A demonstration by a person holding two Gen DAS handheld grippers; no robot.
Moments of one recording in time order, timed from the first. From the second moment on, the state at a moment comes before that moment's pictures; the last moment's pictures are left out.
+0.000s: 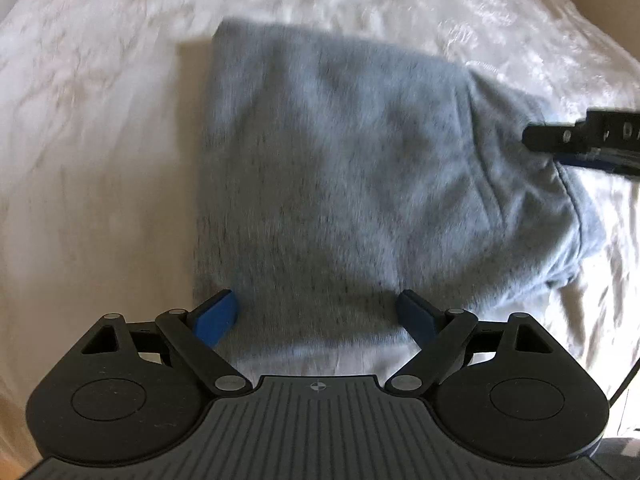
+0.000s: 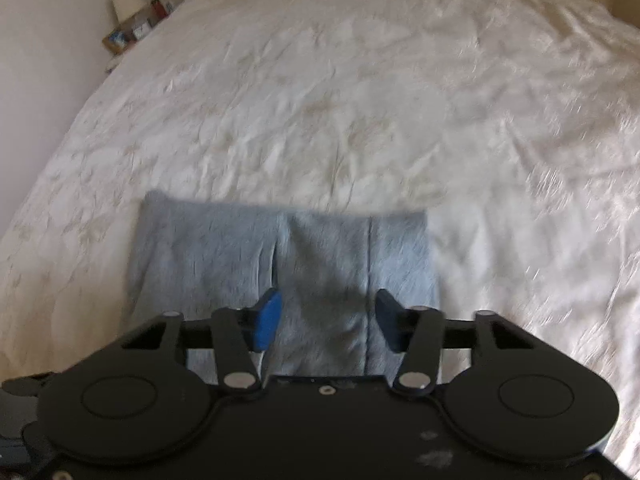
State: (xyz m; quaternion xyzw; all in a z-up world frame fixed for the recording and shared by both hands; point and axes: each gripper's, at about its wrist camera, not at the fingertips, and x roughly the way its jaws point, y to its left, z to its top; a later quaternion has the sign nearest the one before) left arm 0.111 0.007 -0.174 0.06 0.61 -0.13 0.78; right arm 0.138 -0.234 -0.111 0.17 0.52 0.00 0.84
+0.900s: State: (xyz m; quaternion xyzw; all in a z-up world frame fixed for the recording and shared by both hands) left arm 0.127 0.052 -0.061 -0.34 0.48 -0.22 0.78; right arm 0.086 -0.293 -0.072 0.49 0.44 0.03 0.75
